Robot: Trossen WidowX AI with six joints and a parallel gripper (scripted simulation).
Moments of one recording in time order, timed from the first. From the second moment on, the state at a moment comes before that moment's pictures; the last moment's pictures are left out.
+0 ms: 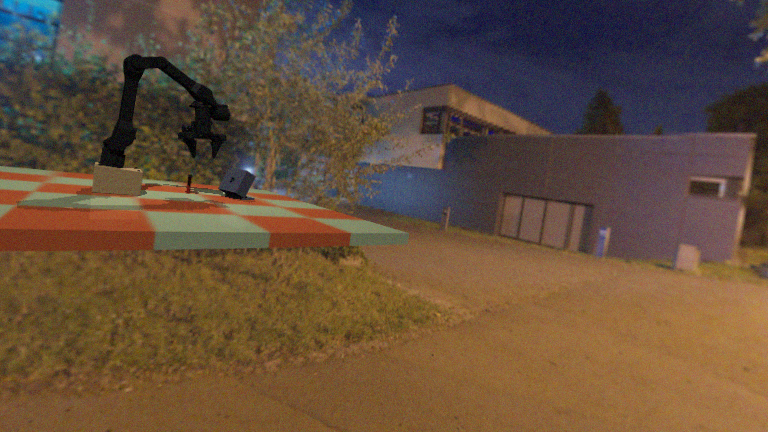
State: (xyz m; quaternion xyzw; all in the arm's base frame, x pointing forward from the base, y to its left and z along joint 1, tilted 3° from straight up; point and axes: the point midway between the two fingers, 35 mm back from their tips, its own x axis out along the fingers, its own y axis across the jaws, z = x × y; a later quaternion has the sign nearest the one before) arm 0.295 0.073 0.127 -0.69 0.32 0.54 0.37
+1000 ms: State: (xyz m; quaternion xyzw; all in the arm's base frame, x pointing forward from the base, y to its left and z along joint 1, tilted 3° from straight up) arm 0.269 0.184 0.066 -0.68 0.26 0.63 0.28
